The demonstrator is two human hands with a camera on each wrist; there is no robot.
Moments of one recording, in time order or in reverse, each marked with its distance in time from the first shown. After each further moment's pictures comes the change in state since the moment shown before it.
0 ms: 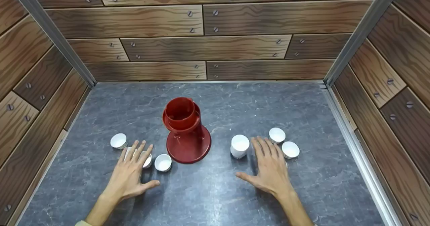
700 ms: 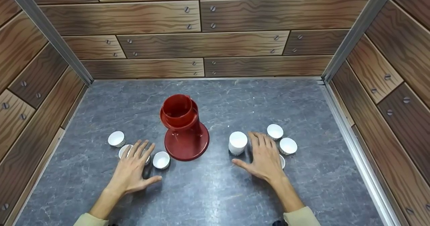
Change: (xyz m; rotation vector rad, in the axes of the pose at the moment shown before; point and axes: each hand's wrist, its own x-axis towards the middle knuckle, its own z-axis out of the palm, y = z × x) left_hand 0.008 0.000 0.017 0.006 -0.020 0.024; right_hand 0.018 0.010 0.023 0.040 -0.018 0.059
